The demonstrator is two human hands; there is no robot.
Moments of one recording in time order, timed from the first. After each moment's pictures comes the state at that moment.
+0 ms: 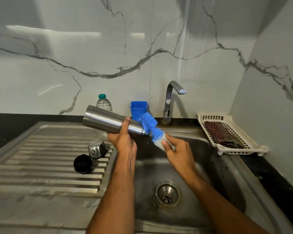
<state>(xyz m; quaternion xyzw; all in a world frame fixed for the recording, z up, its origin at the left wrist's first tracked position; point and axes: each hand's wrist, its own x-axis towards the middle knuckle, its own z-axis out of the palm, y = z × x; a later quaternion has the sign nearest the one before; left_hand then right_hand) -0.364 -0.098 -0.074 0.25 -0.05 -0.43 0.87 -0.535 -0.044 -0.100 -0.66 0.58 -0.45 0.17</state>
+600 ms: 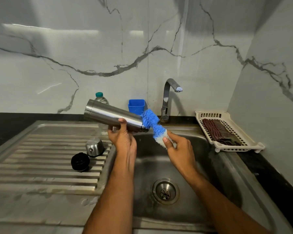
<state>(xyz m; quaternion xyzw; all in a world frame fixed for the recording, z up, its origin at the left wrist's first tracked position) -0.369 -0.091 -0.074 0.21 -0.07 -0.47 0.85 -0.543 -0.040 -0.099 -0.64 0.59 -0.47 0.17</state>
